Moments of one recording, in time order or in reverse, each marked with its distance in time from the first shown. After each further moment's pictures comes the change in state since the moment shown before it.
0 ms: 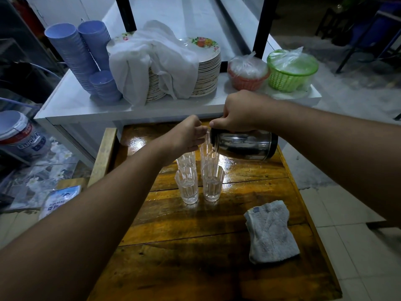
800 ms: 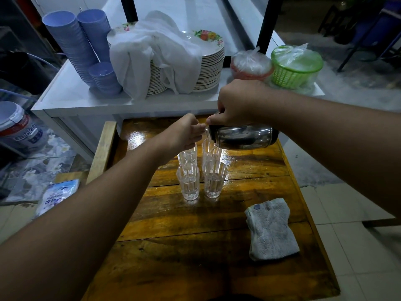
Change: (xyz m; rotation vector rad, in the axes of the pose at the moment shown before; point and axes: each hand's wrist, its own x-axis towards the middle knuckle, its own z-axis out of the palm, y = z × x) left_hand -0.006 -0.010 -0.007 -0.017 0.054 0.031; right_hand 0.005 -0.017 -0.010 -0.169 0.039 -0.142
